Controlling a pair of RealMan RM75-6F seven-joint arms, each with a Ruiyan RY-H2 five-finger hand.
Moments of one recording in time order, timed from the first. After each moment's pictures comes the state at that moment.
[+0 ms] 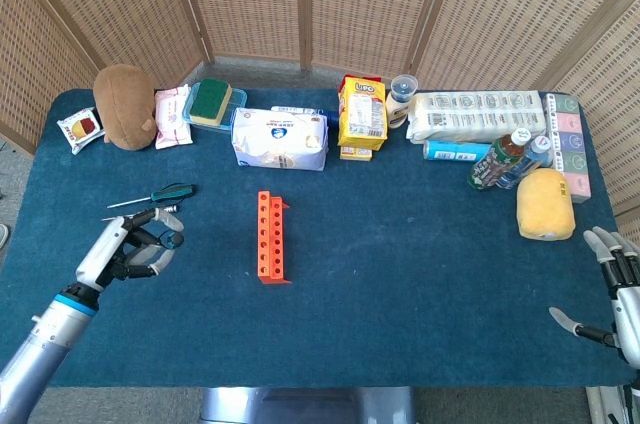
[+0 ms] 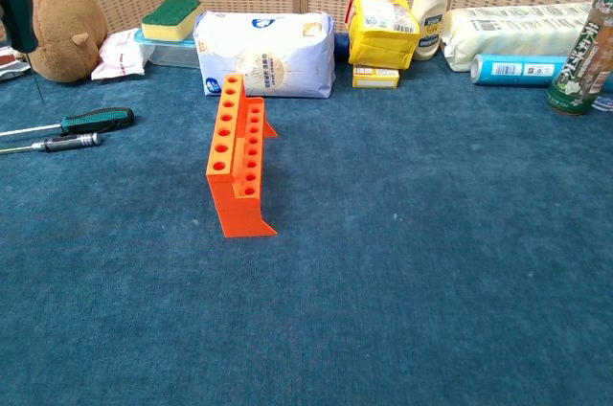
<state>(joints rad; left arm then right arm) -0.35 -1.01 -0.18 -1.97 1.48 1.08 -0.78 0.01 -1.02 0.06 -1.62 -1.60 1.62 0.21</state>
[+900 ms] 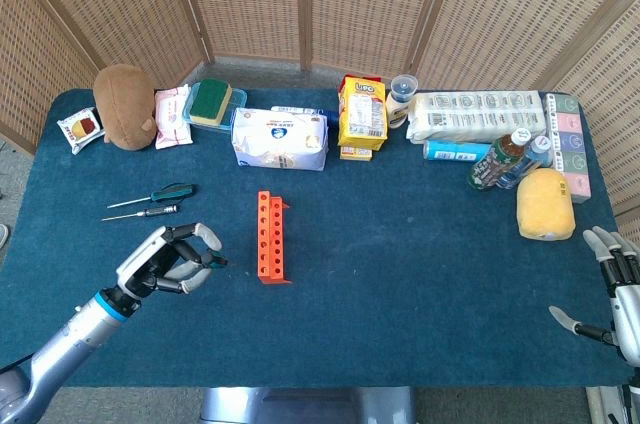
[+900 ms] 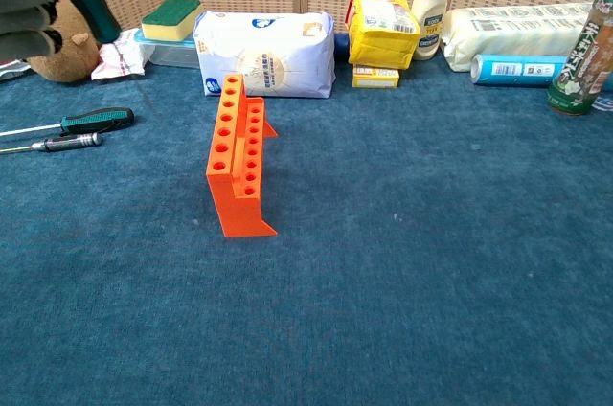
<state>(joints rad) -0.51 -1.16 -0.05 -1.77 1.74 1.19 -1.36 0.01 -1.02 0.06 -1.62 -1.58 1.61 0.19</state>
